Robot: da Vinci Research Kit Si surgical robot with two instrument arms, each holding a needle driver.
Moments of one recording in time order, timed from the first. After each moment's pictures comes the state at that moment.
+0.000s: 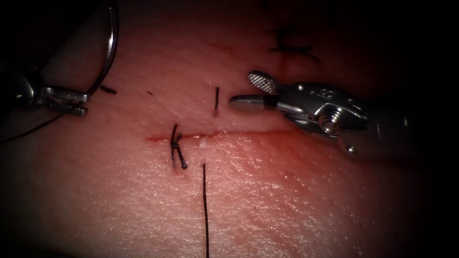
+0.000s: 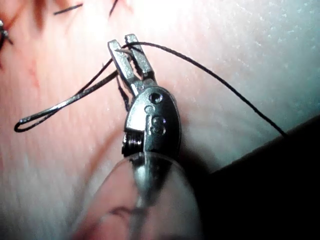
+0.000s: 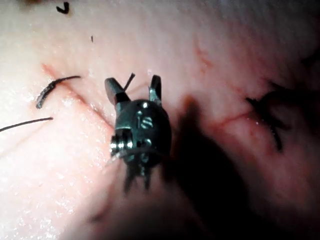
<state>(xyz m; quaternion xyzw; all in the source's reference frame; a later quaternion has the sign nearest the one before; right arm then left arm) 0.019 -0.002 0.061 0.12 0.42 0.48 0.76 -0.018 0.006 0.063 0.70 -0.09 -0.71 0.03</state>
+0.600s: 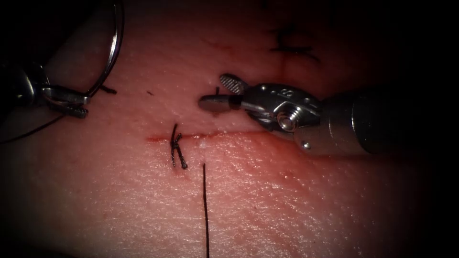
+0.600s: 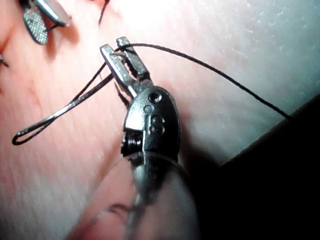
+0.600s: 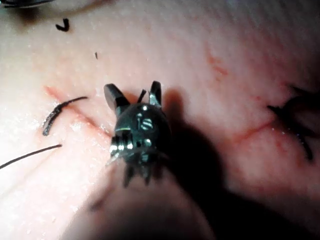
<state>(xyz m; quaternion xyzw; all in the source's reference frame) 0.023 -0.003 0.064 0.15 0.40 0.51 0.75 -0.018 0.006 0.063 0.70 -0.12 -0.70 0.05</state>
